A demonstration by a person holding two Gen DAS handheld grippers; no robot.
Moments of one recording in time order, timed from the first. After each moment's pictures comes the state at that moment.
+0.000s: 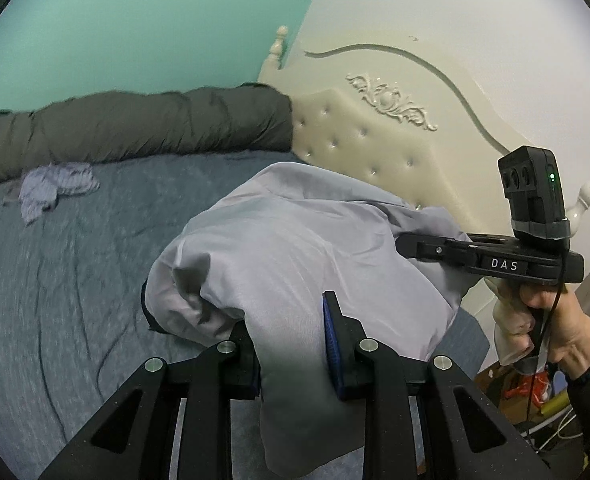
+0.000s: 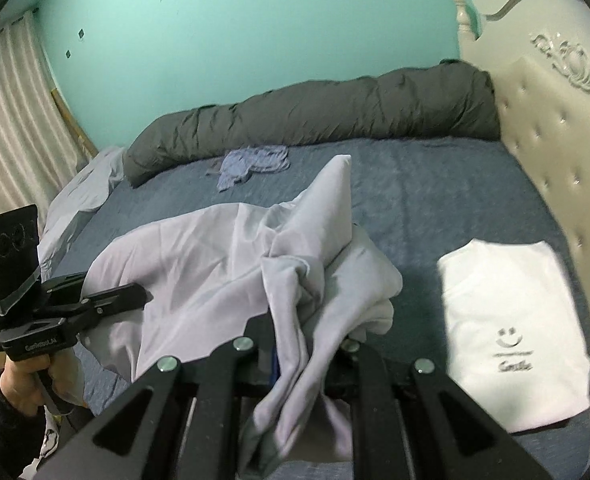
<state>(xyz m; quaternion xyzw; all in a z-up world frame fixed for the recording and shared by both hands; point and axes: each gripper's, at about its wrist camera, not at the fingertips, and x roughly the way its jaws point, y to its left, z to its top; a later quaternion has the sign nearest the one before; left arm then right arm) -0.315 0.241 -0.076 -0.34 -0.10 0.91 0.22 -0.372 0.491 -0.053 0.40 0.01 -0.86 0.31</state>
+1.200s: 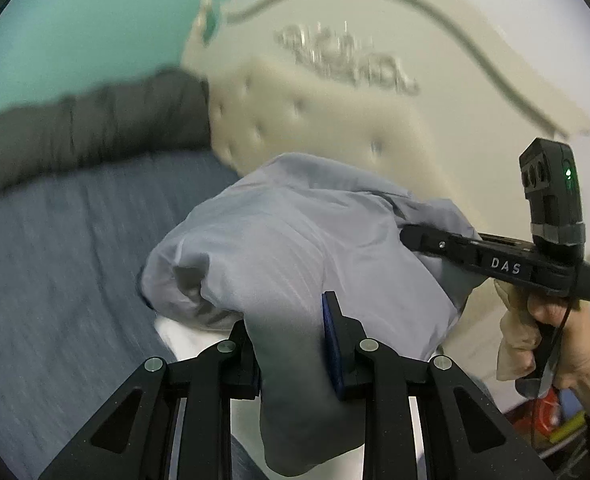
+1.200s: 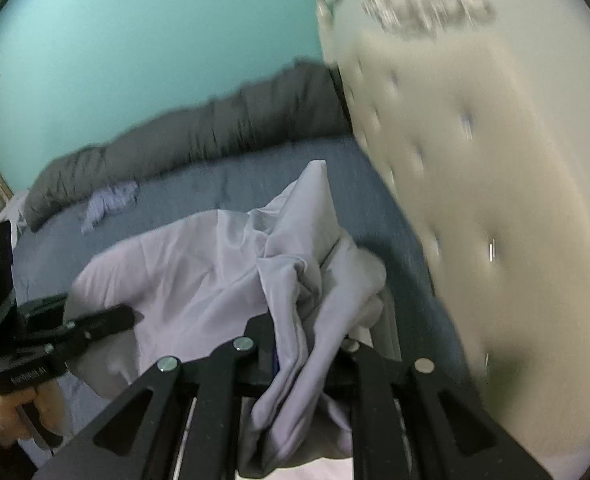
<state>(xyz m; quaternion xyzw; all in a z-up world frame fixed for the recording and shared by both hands) -0.505 0.509 -0.160 -0.35 -0.09 0.89 0.28 -0.511 0.741 -0.158 0.40 -0.01 -0.90 0.17</state>
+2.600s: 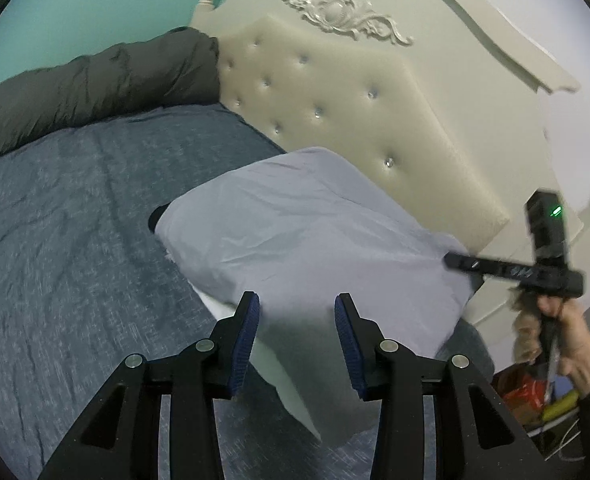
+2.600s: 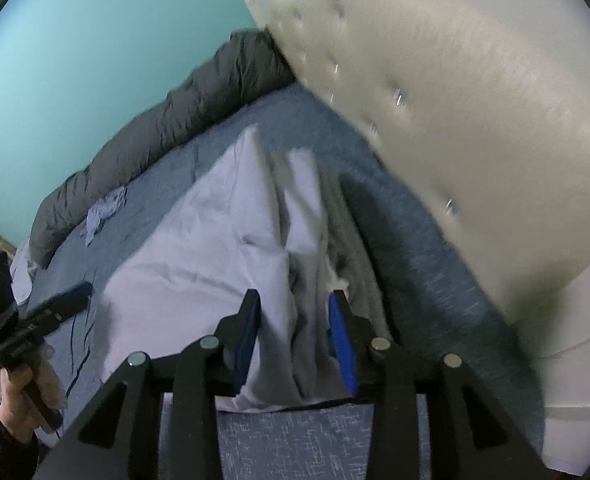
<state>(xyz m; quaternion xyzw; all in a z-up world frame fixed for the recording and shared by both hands) -0.447 0.492 -0.167 -0.40 -0.07 0.88 0.27 -0.432 0.806 -0.154 0.43 -0.12 -0.89 0.12</state>
